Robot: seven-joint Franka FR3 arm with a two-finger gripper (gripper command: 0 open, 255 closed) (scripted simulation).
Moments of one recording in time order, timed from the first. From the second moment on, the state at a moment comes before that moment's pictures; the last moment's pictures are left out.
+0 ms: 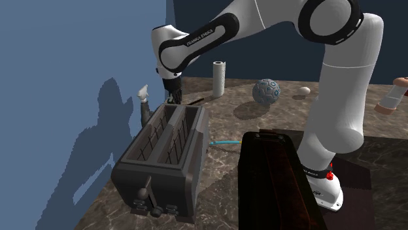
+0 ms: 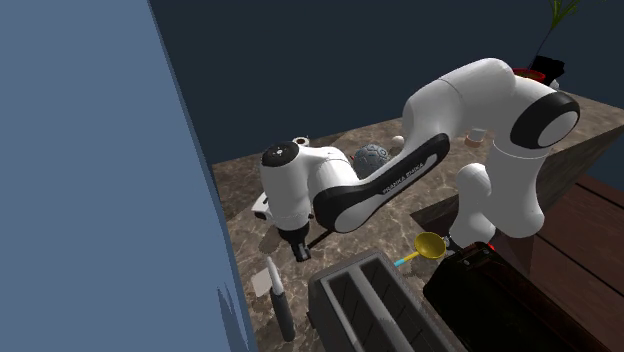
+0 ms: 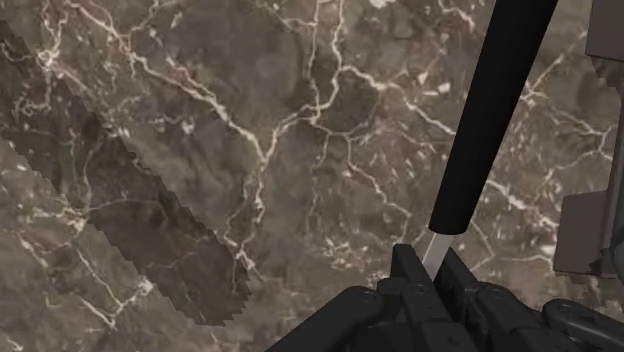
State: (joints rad) arm 0.28 0.17 0.02 -1.87 -0.02 1.98 -0.18
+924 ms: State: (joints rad) arm 0.28 0.24 0.02 -1.96 -0.02 2.13 -0.17
